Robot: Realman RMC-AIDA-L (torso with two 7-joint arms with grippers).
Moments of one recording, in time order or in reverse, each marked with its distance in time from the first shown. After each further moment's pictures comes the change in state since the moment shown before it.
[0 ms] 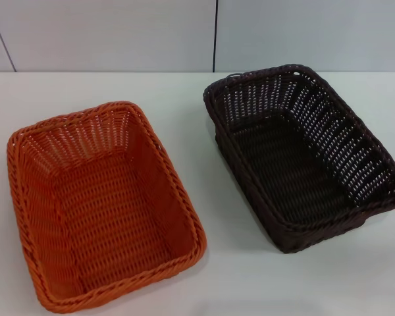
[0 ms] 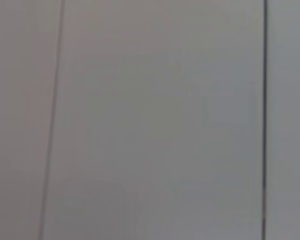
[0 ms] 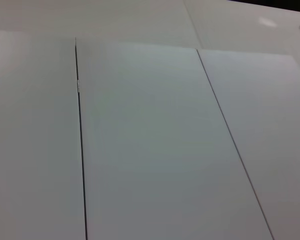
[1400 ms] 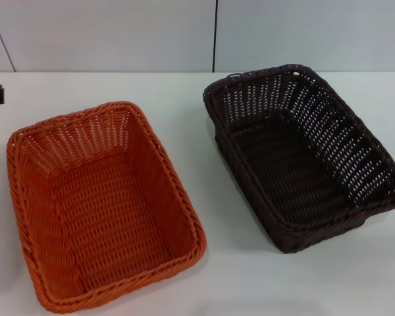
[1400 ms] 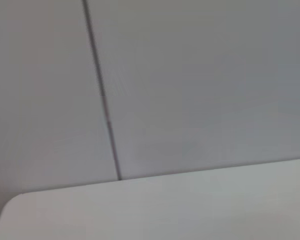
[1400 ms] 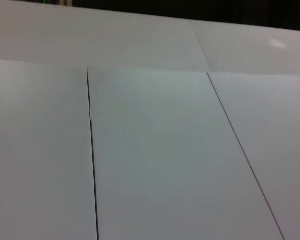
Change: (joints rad) left arm 0.085 -0.006 -0.416 -1.644 0.382 -2.277 0.253; right arm 0.031 -0.009 0.002 -0.054 0.006 -0.010 0.013
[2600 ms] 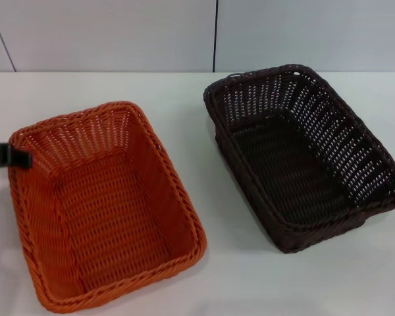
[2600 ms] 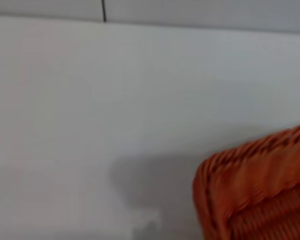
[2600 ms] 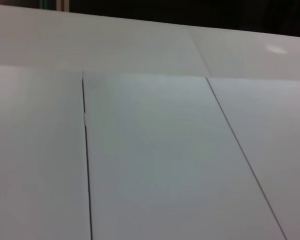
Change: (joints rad) left arm -0.256 0.006 -0.077 0.122 0.033 -0.530 -0.229; right arm 0.019 0.000 0.020 -0.156 0.000 0.141 -0.001
